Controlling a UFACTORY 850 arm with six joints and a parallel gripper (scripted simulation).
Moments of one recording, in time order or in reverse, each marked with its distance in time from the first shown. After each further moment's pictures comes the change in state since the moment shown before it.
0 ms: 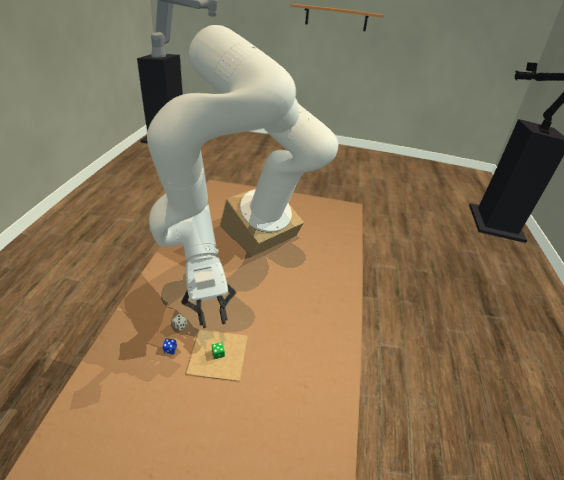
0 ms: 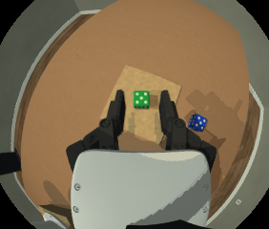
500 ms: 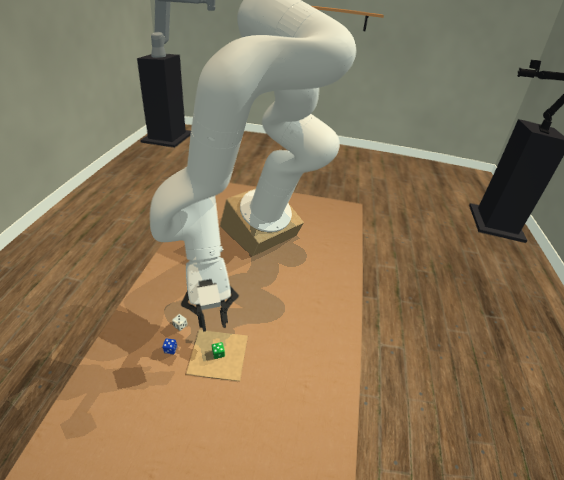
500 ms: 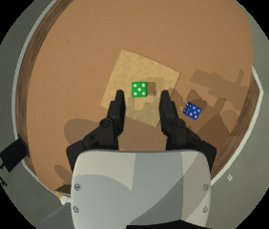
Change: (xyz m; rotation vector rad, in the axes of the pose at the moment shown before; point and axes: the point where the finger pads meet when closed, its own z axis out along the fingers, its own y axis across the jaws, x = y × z) arm 0.021 0.002 0.007 -0.022 -0.386 -0.007
